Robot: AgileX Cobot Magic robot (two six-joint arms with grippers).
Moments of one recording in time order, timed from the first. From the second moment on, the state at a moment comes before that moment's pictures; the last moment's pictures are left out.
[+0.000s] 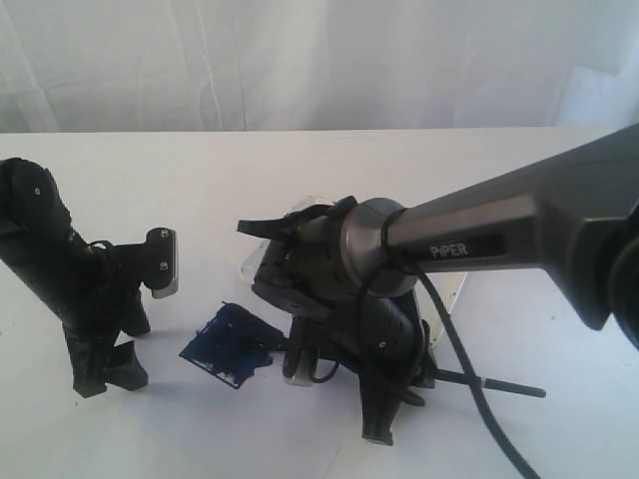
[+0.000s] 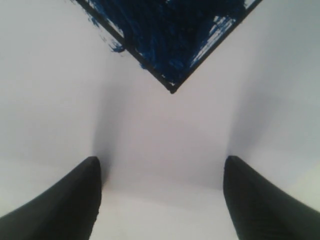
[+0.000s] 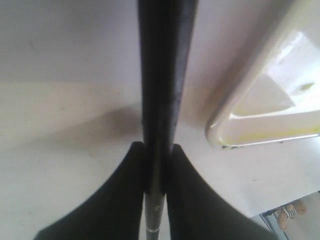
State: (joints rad) left arm -0.31 1.80 -0.95 -0.36 0.67 1.37; right arm 0.87 2.09 -1.30 -0.50 1.21 -0.14
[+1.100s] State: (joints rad) left arm -0.31 1.80 -0.95 -0.36 0.67 1.37; right arm 0.84 2.09 -1.29 -0.45 1.23 -0.19
